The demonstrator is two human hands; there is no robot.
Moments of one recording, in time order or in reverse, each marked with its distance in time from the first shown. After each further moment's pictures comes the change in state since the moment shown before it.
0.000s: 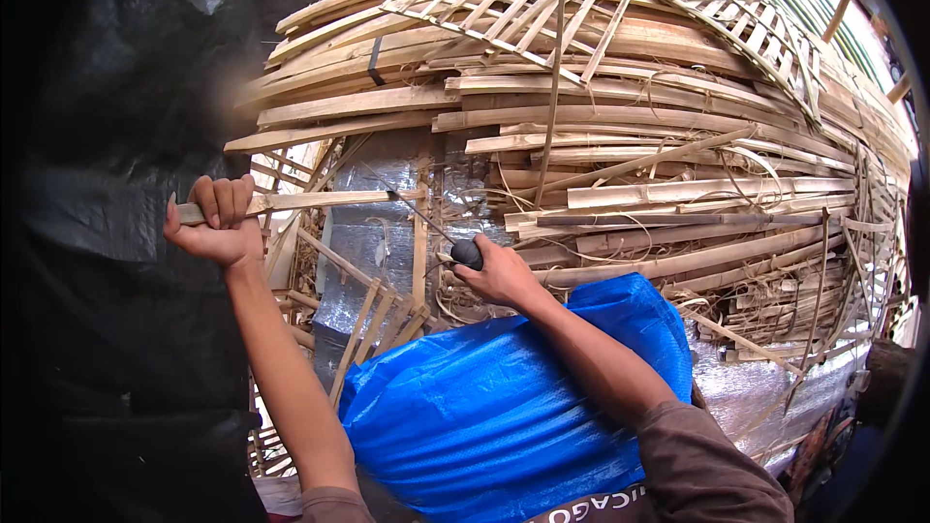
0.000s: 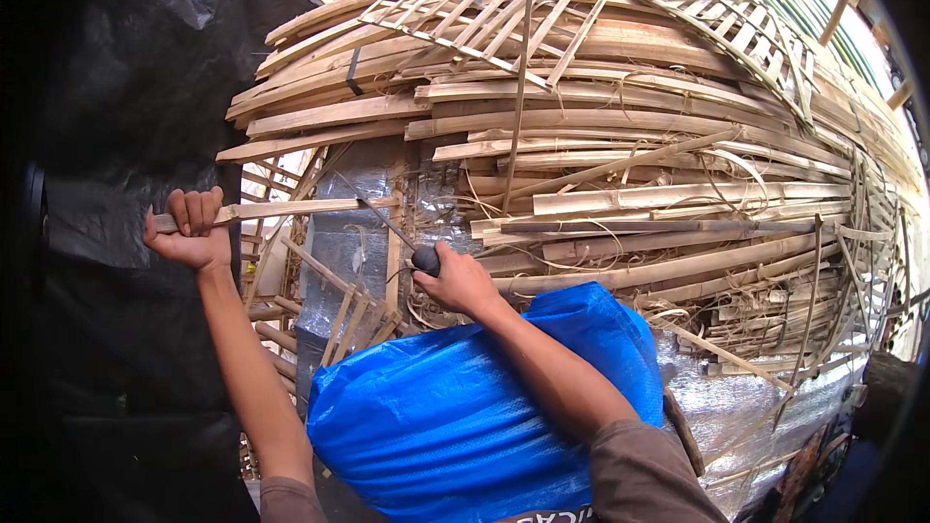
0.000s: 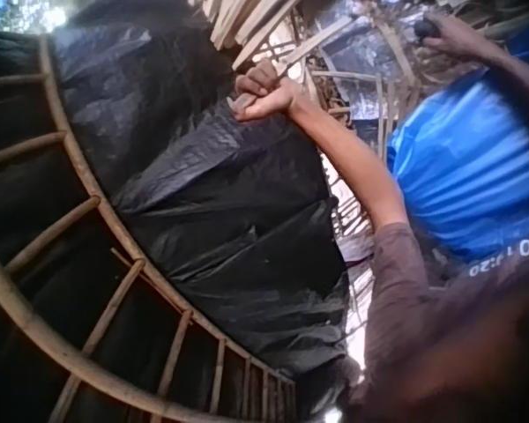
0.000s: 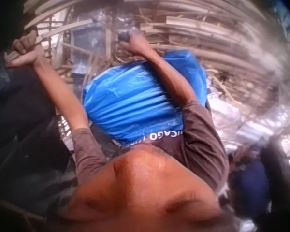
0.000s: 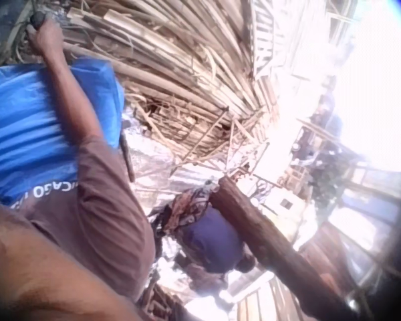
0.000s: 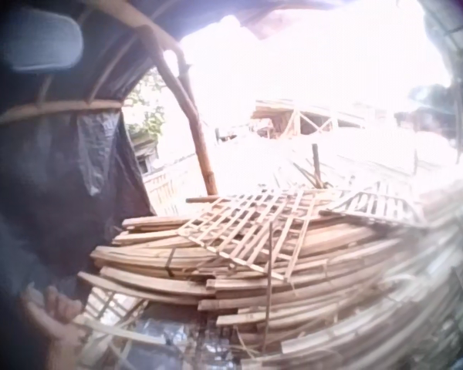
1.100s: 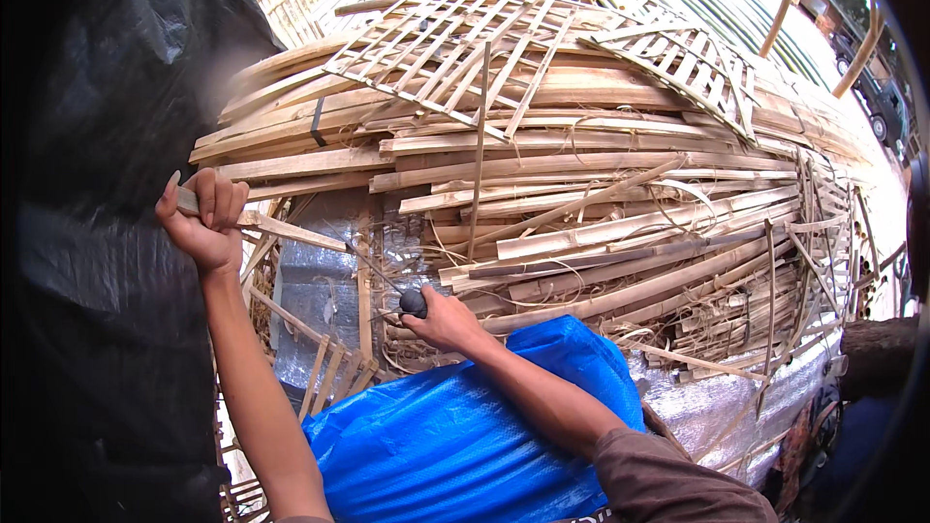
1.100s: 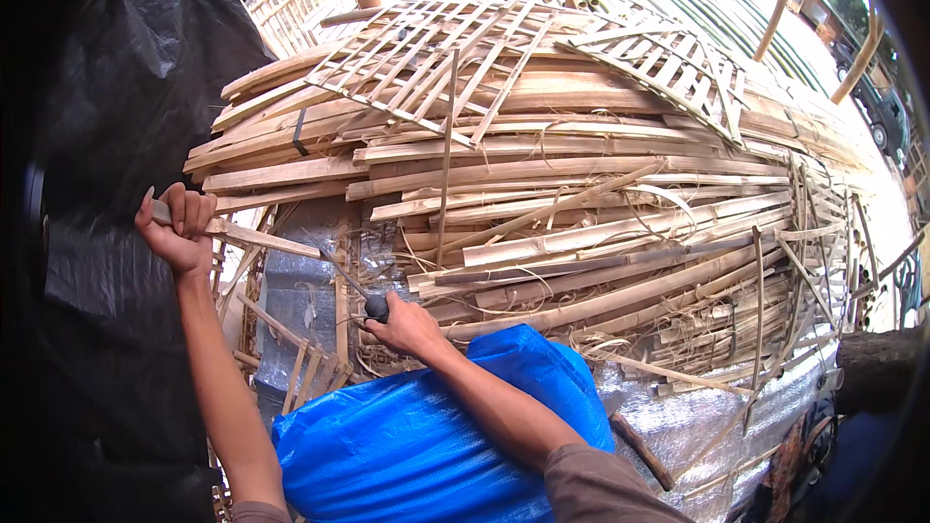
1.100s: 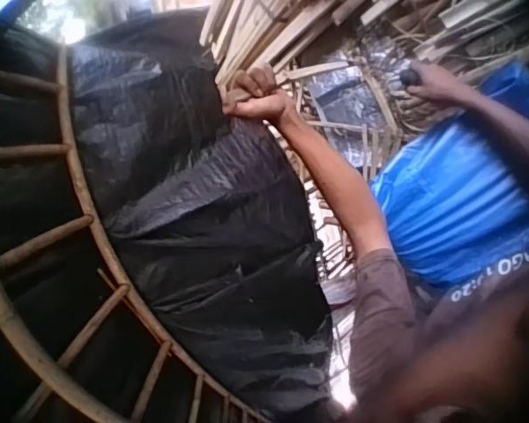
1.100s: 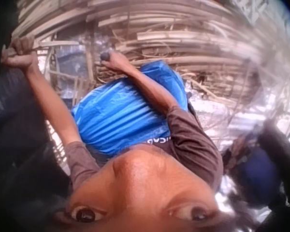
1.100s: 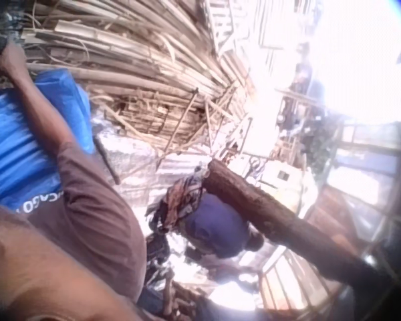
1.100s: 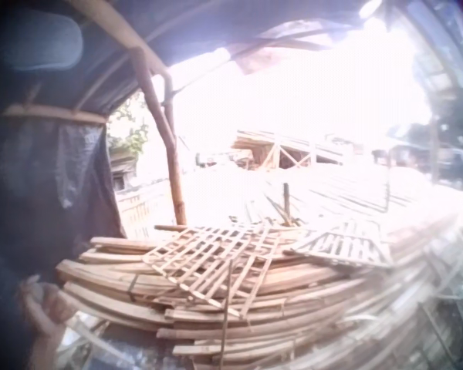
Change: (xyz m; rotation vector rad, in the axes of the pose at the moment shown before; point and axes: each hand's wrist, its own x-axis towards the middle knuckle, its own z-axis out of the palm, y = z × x) left_hand 0.032 -0.036 0.066 0.033 -0.209 -0.113; right_hand -0.002 0.004 -0.018 -0.017 -0.063 0.103
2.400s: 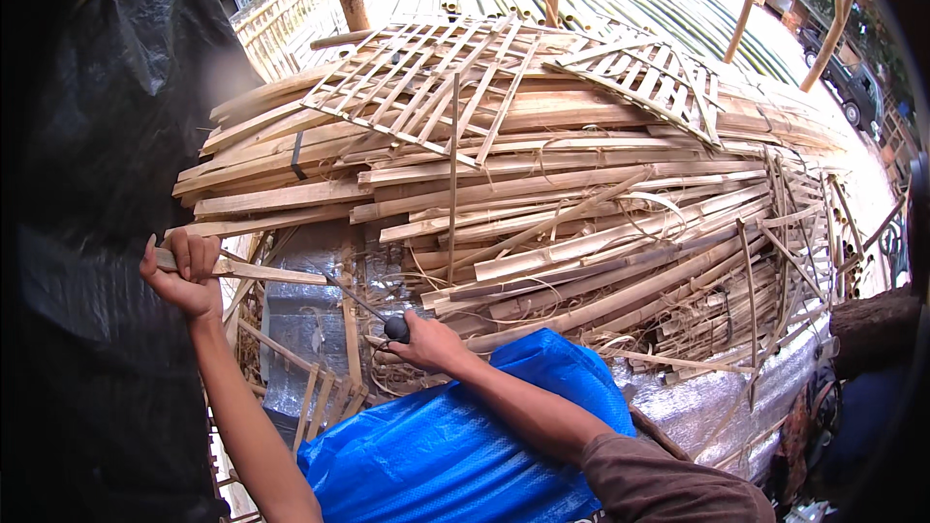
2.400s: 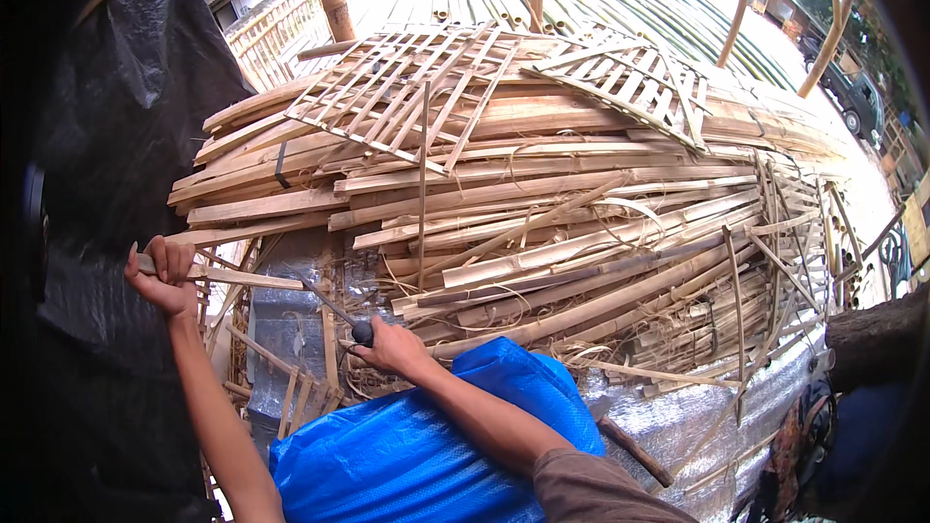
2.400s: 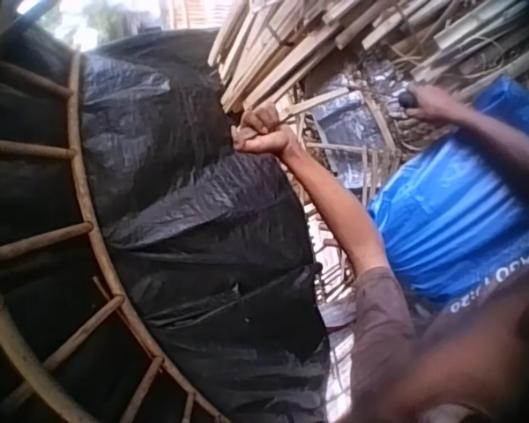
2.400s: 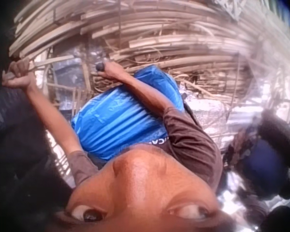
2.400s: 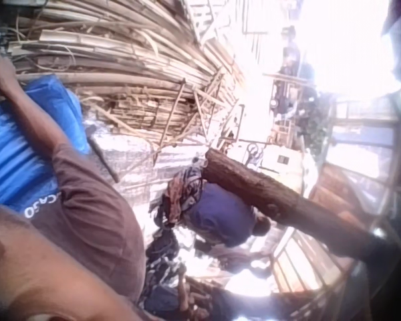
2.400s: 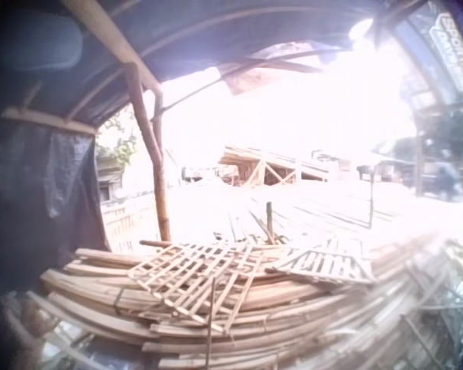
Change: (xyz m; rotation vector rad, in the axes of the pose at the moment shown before) left_hand -0.018 0.013 -0.033 -0.072 0.059 0.041; right_hand -0.002 0.002 0.006 -0.073 0.036 -0.060
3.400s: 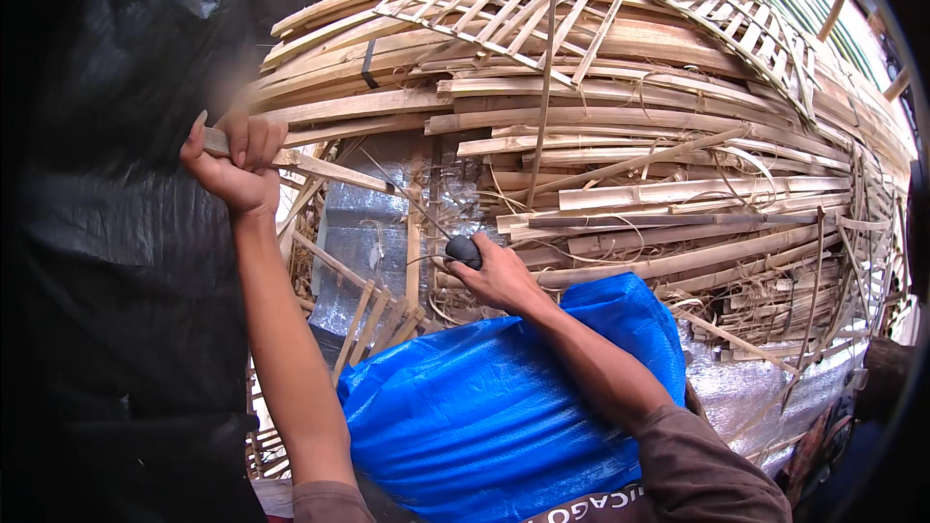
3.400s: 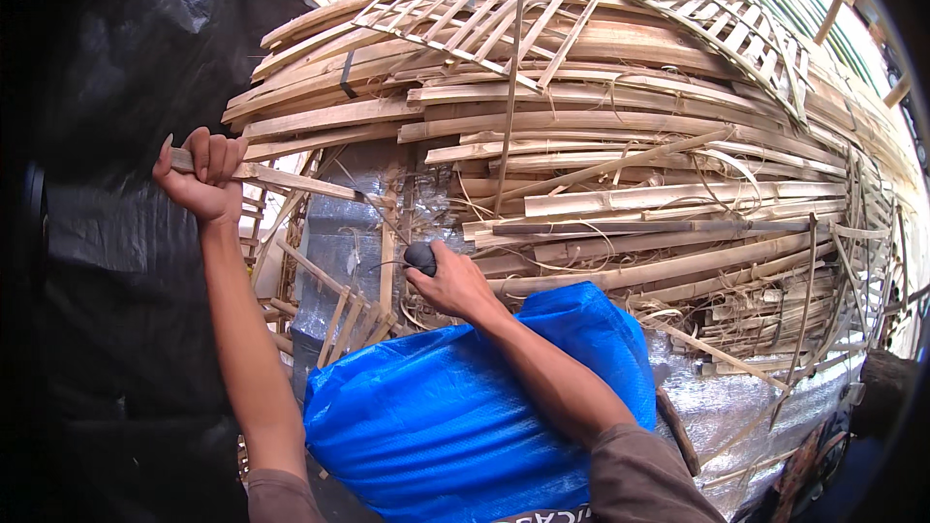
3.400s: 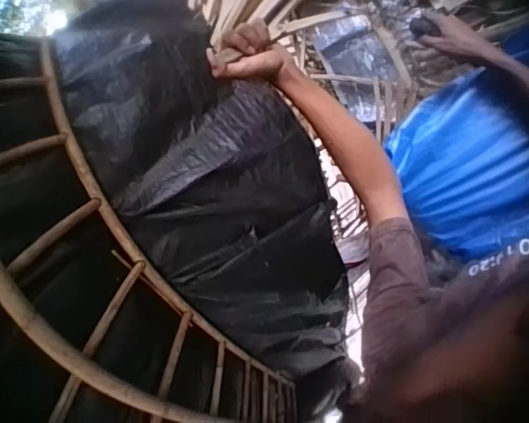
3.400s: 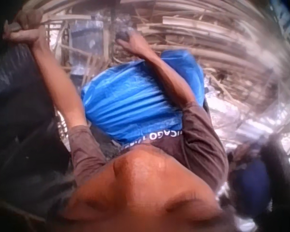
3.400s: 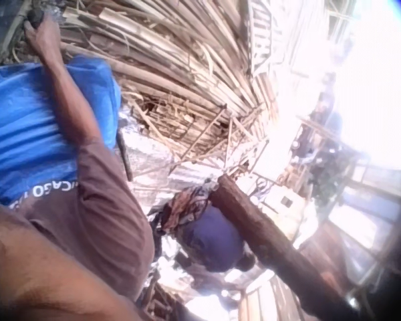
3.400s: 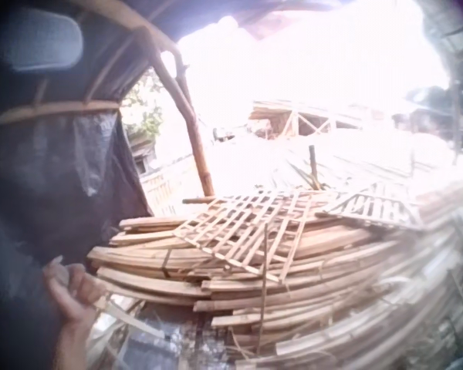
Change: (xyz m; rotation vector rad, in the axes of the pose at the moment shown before) left_hand 0.014 -0.006 0.023 0.084 -0.044 -0.063; right_hand -0.012 -0.017 -0.007 0.219 0.047 -0.028
